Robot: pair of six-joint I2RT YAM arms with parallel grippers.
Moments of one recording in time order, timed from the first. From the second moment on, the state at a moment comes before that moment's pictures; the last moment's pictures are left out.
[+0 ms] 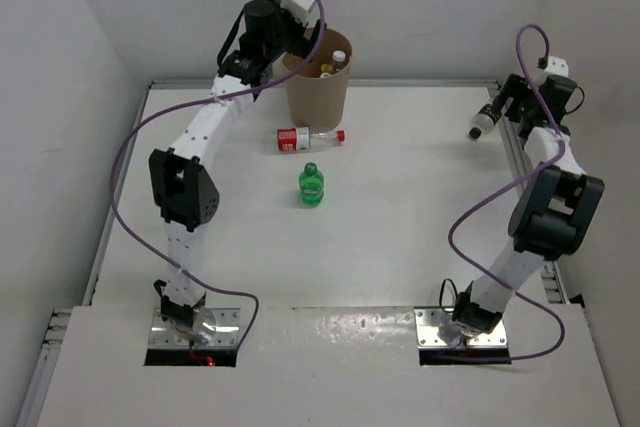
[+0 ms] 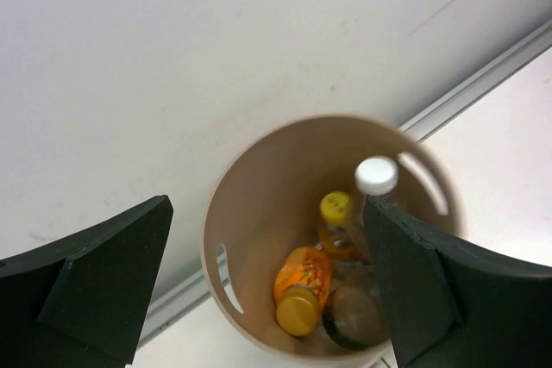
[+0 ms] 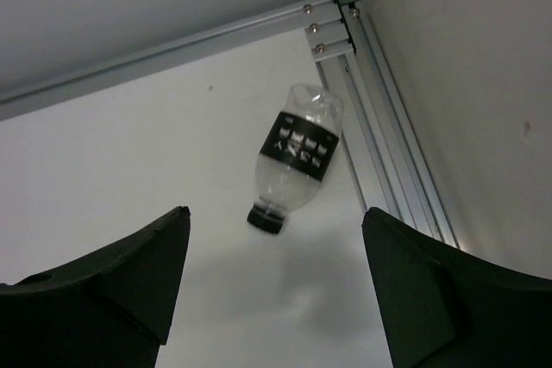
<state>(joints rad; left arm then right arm) -0.35 2.15 2.24 -0.15 0.13 0.30 -0.41 1.78 1.27 0.10 -0.22 0.05</state>
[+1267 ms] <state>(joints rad) -0.37 1.39 1.48 -0.24 0.01 0.33 -0.21 2.14 1.38 0.17 -0.06 0.05</state>
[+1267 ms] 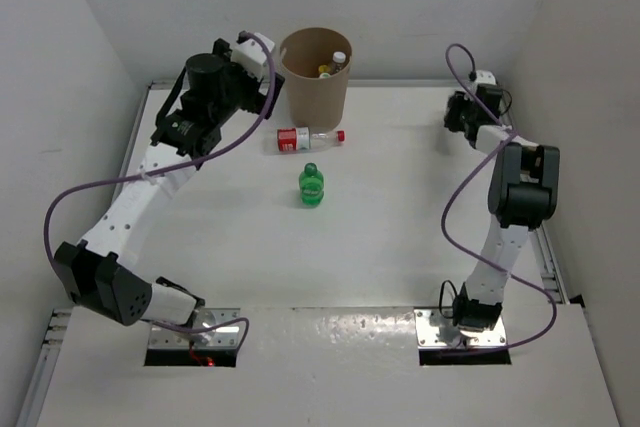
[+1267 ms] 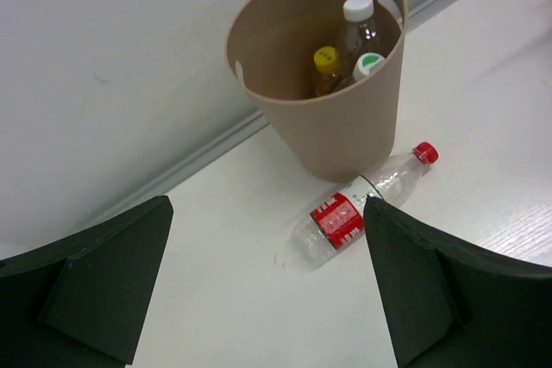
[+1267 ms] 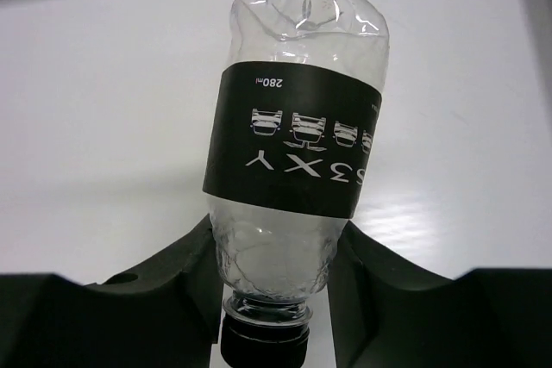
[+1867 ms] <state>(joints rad) -0.15 1.37 1.28 -0.18 0.24 0.12 0.26 1.93 1.71 0.55 -0.45 0.07</state>
